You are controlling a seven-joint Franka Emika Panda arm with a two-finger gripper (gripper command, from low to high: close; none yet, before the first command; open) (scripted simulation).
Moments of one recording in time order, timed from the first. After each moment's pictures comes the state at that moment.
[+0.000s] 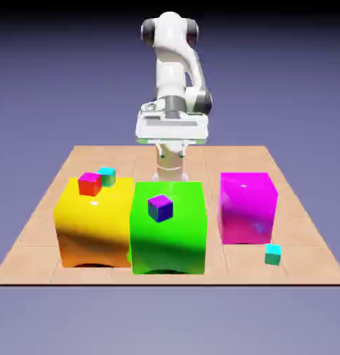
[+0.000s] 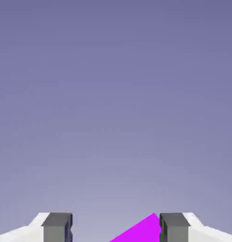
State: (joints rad) arm 0.02 -0.53 0.02 -2.77 -0.02 3.00 0.74
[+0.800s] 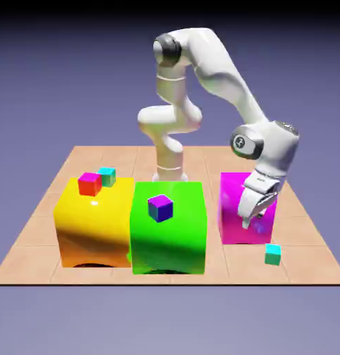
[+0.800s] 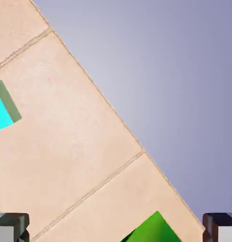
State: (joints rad) arm 0.15 0.34 0.43 -2.06 -0.48 2.17 0.67
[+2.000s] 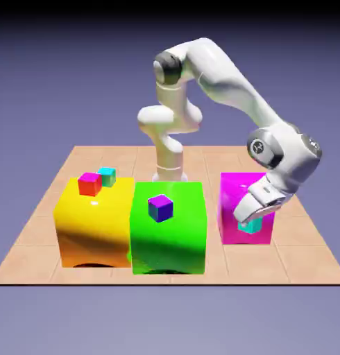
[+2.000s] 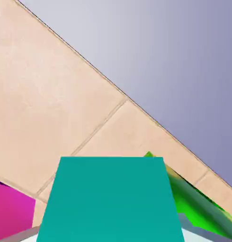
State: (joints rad) arm 0.00 0.34 0.45 -1.87 -0.40 1.81 0.92
